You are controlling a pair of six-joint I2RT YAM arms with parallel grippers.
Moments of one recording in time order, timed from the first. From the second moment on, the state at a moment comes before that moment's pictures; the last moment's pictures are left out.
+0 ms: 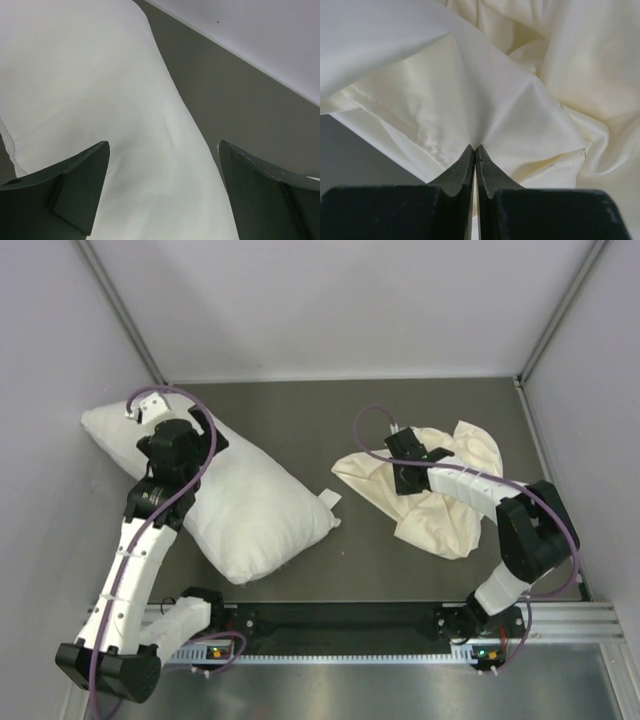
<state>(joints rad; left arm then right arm) -0.20 0.95 1.10 -0.52 -0.47 -0.54 0.53 1.61 1.04 -0.51 0.30 0.33</state>
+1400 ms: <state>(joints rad) -0.81 1.35 1.09 -0.01 0.00 -0.23 0.33 1.19 1.57 -0.70 -0.23 0.21</state>
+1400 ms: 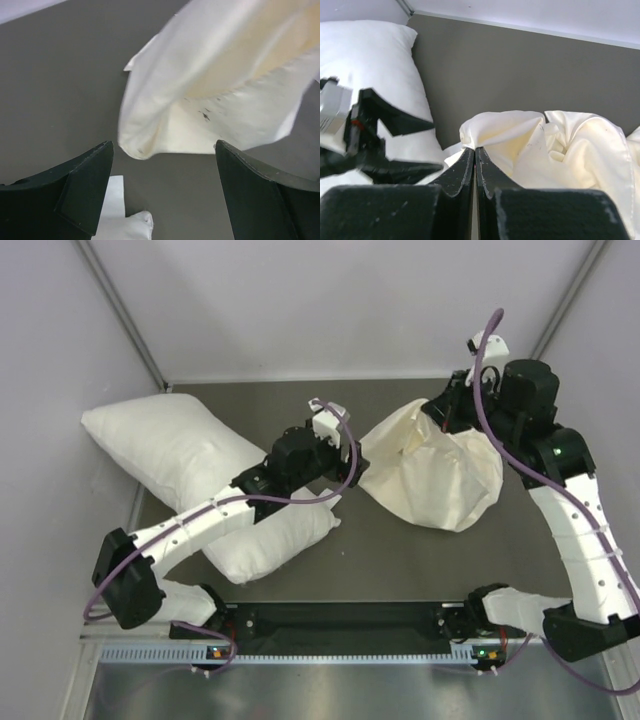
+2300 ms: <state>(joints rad) -1.07 1.20 1.14 -0.21 -0.15 -0.57 0.33 0.93 1.73 -0.95 -0.10 0.21</state>
